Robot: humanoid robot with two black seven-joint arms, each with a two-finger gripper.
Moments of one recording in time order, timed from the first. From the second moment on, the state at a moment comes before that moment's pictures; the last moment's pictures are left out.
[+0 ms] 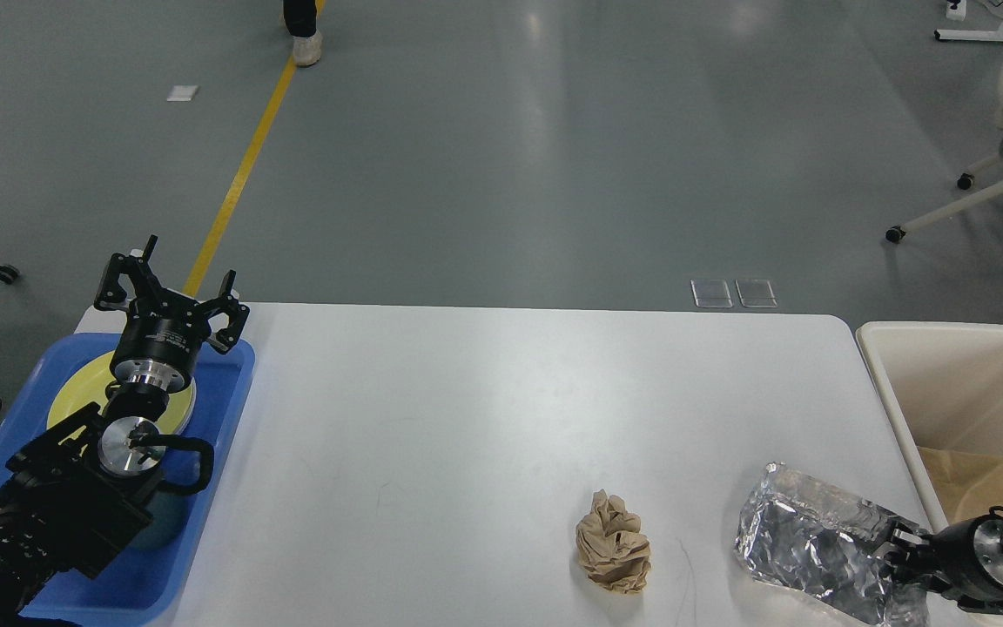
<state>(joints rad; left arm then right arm) -0.71 0.22 -0.64 -0.30 -0.39 -0.56 -0.42 1.00 -0.47 -1.37 0.77 0.11 0.31 0.30</state>
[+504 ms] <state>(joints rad) -0.71 0.22 -0.64 -0.30 -0.39 -0.56 -0.42 1.16 -0.52 -1.42 0.79 0.11 0.55 0.30</state>
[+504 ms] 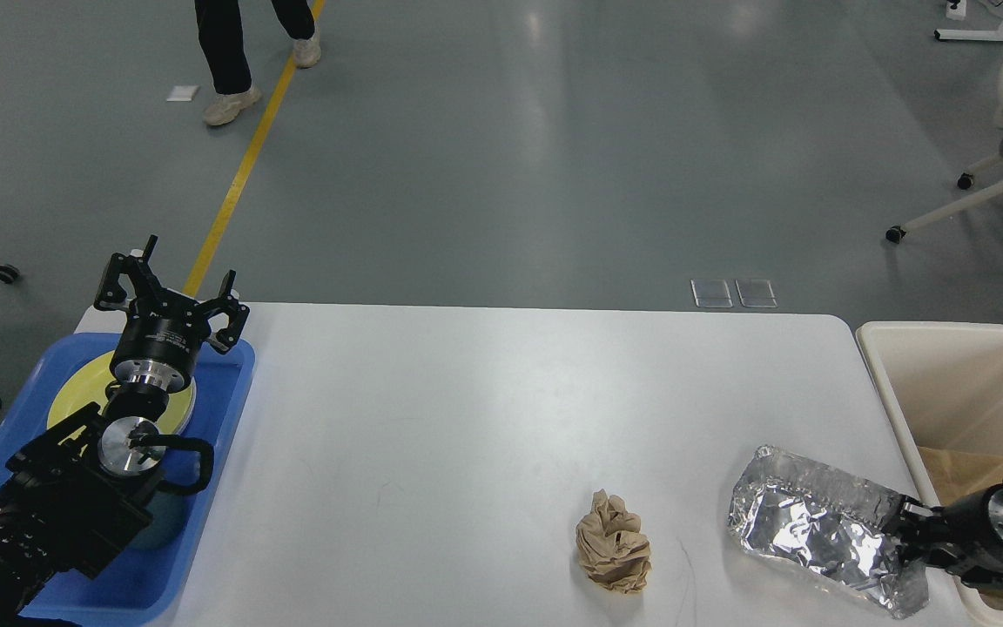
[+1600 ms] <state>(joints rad) -0.71 0.22 -0.64 -0.30 -0.39 -0.56 -0.42 1.89 -0.60 -1.66 0.55 -0.04 0.96 0.30</state>
